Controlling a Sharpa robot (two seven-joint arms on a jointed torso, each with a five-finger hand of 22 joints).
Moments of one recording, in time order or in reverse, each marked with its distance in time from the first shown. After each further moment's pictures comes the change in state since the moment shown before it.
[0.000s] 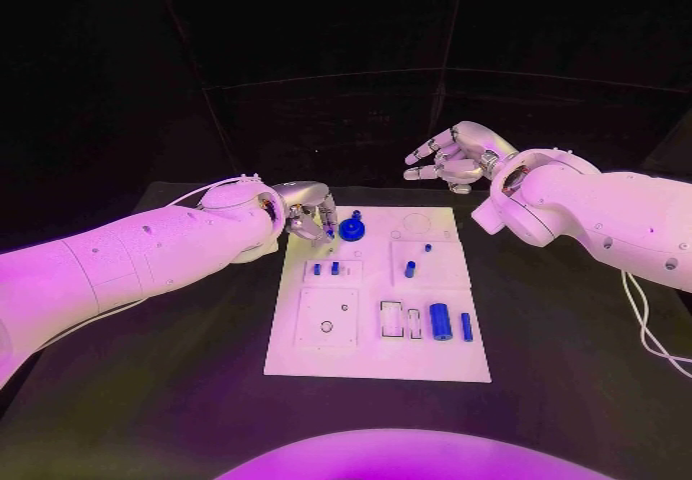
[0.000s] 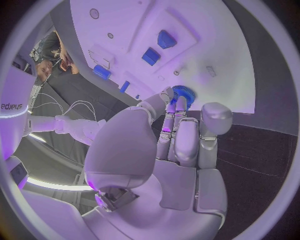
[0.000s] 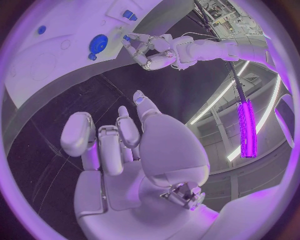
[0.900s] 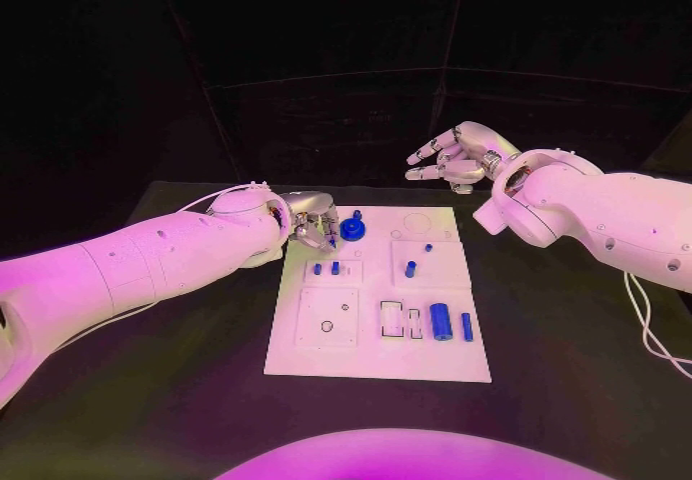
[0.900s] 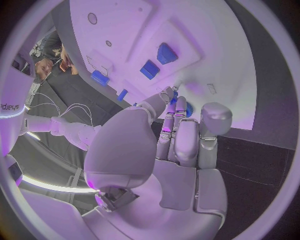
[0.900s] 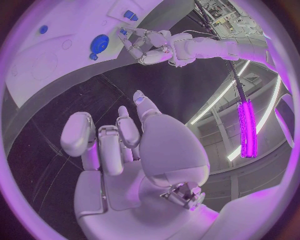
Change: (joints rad) left arm -0.024 0.030 -0.002 -0.036 0.001 0.037 -0.023; left_hand -0.005 -0.005 0.000 0.000 0.000 0.007 0.000 -0.004 -0.001 0.003 -0.003 -0.005 -0.003 0.000 0.000 0.000 -0.004 0.000 0.000 0.000 0.003 0.003; right arm -0.001 0.001 0.000 -0.003 0.000 0.001 0.001; right_hand 0.000 0.000 0.000 0.000 0.000 0.000 0.000 0.000 0.000 0.000 0.000 0.000 0.000 0.000 0.000 0.000 0.000 0.000 0.000 0.000 0.000 0.000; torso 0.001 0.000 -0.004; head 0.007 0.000
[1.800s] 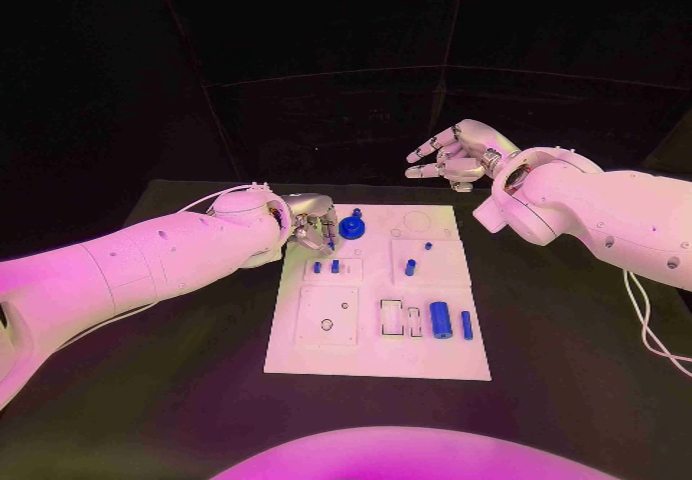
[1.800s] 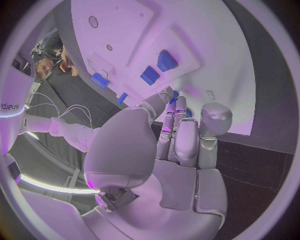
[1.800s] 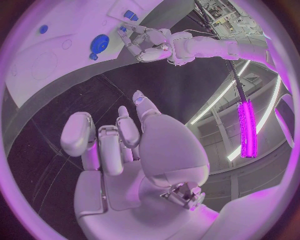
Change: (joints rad) left arm -0.005 0.003 -0.001 -0.003 -0.001 0.024 -0.007; left_hand 0.000 0.000 0.000 0.000 0.000 0.007 0.000 0.000 0.000 0.007 0.000 0.000 -0.001 0.000 0.000 0.000 -0.002 0.000 0.000 0.000 0.000 0.003; right arm 0.000 0.001 0.000 -0.002 0.000 0.000 0.001; right_hand 0.004 0.004 0.000 0.000 0.000 0.000 0.000 0.000 0.000 0.000 0.000 0.000 -0.001 0.000 0.000 0.000 0.001 0.000 0.000 0.000 0.000 -0.002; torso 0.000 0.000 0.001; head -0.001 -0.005
